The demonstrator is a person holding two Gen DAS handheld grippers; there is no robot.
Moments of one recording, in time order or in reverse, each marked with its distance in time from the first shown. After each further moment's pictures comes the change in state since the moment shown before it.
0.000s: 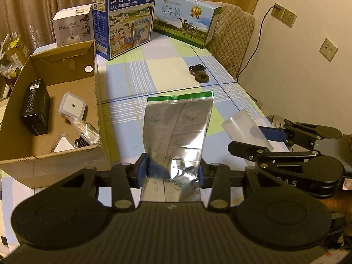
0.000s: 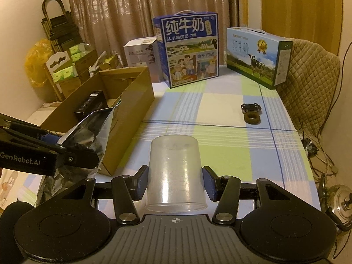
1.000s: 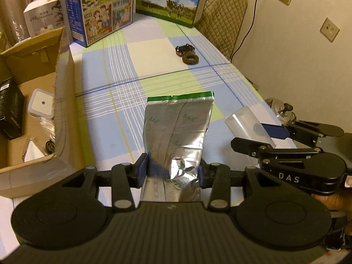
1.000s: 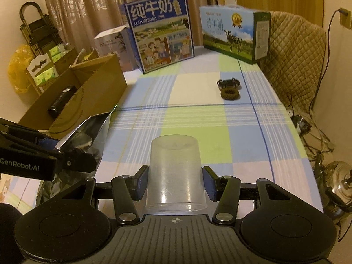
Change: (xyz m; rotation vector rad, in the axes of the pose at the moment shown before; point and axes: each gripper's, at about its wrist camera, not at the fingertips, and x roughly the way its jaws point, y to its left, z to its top) left arm 0.064 -0.028 0.012 0.050 0.090 -0.027; right arm 0.023 -0.055 -0.021 0.102 0.049 -0.048
